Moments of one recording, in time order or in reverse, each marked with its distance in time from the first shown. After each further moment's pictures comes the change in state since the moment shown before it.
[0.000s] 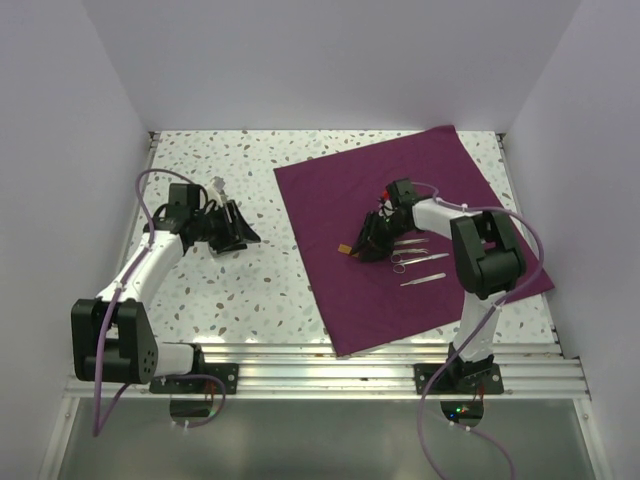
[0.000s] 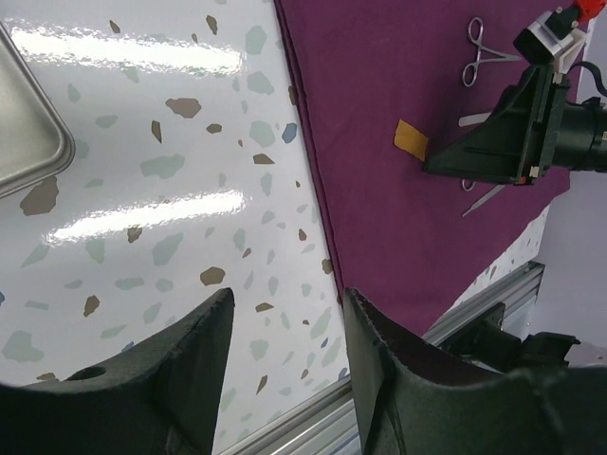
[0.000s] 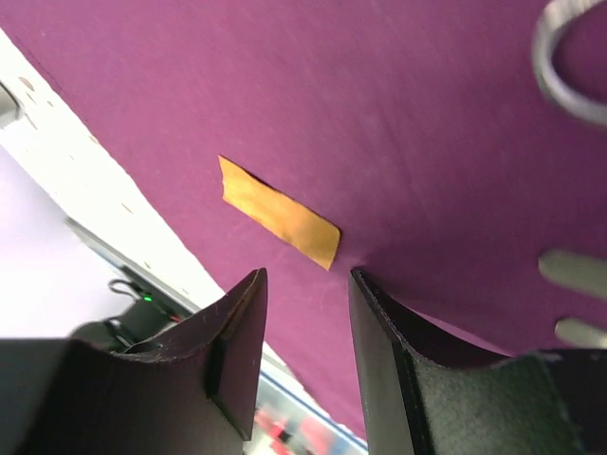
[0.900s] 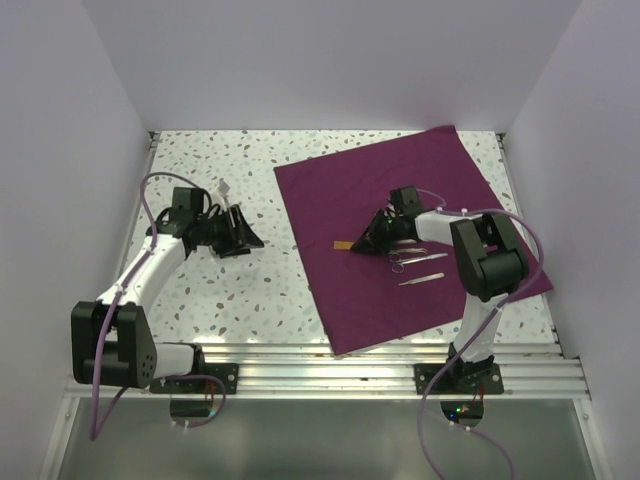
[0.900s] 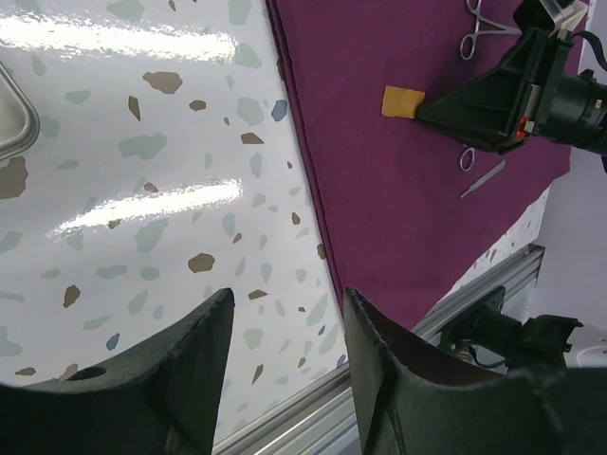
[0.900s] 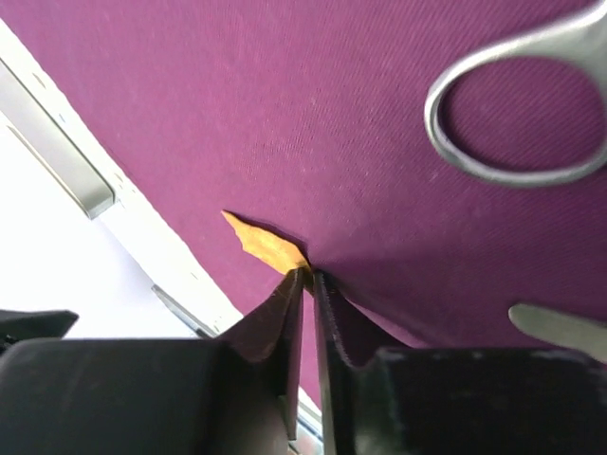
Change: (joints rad) left arm -0.024 -0.018 -0.029 0.001 0.014 0.000; right arm -0.009 -0.038 -0.168 0.344 0.036 0.298
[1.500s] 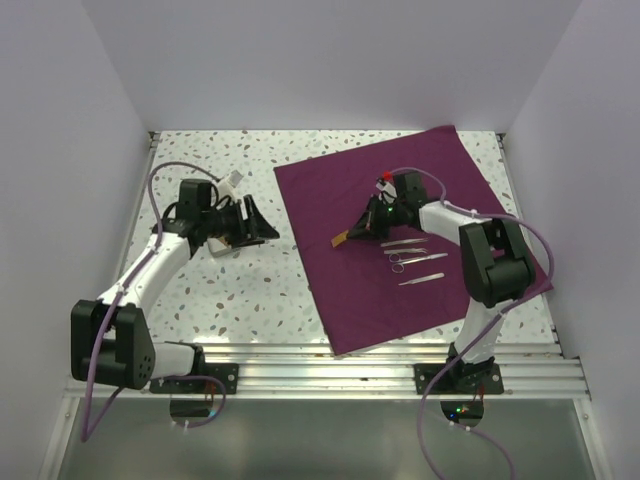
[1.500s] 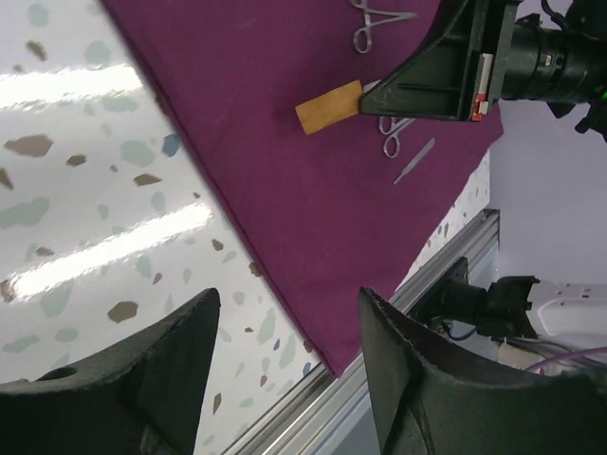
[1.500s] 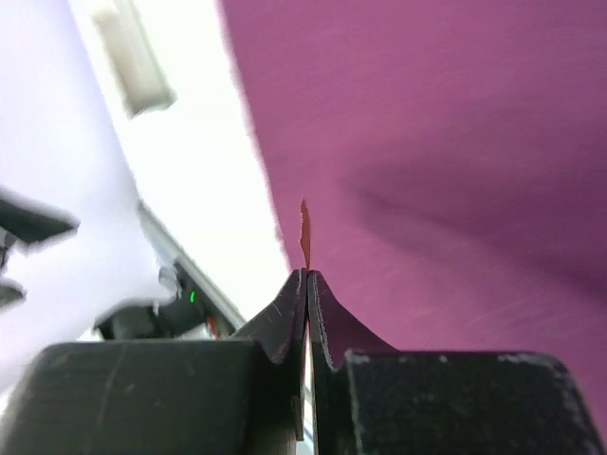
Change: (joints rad) left arm -0.058 0.002 0.016 0.114 0.113 -0.024; right arm -0.007 -0.039 0.084 -0.025 -0.150 -0.224
